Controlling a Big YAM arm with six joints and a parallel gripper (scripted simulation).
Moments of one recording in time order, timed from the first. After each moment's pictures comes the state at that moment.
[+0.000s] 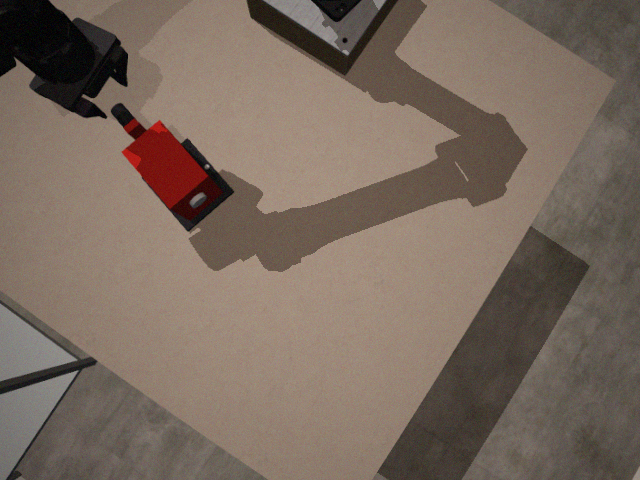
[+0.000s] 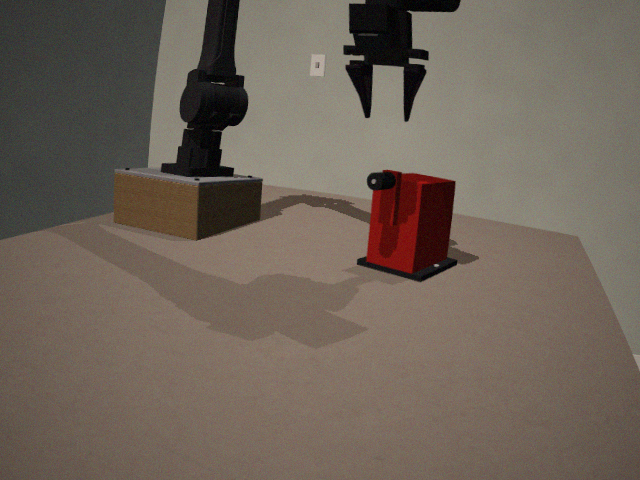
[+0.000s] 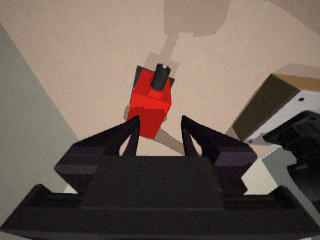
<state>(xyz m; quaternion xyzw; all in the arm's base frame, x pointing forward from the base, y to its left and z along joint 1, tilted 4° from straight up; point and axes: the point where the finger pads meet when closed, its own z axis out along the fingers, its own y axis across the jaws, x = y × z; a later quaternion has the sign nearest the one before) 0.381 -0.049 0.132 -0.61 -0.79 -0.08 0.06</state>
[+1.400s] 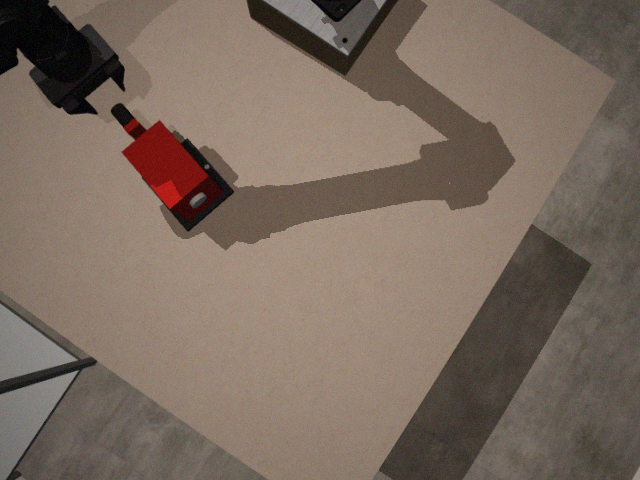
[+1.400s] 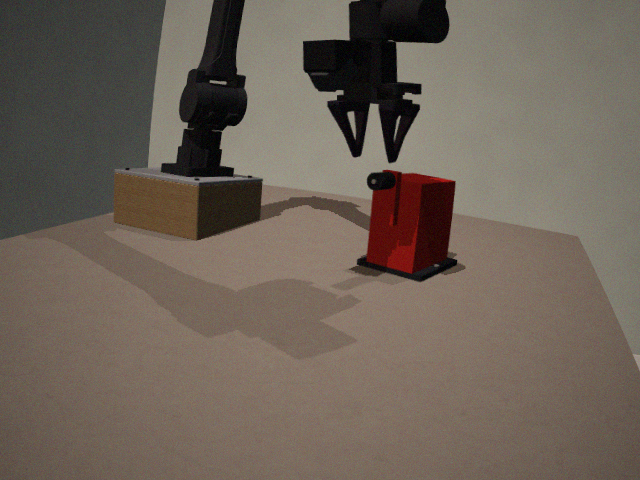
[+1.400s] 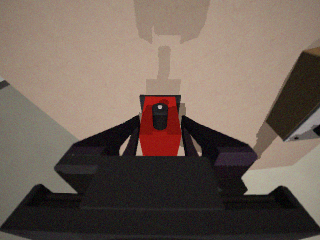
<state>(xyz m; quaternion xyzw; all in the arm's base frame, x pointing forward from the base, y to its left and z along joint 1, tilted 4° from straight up) 0.386 -0.081 0.078 -0.73 -0.67 -0.08 0.07</state>
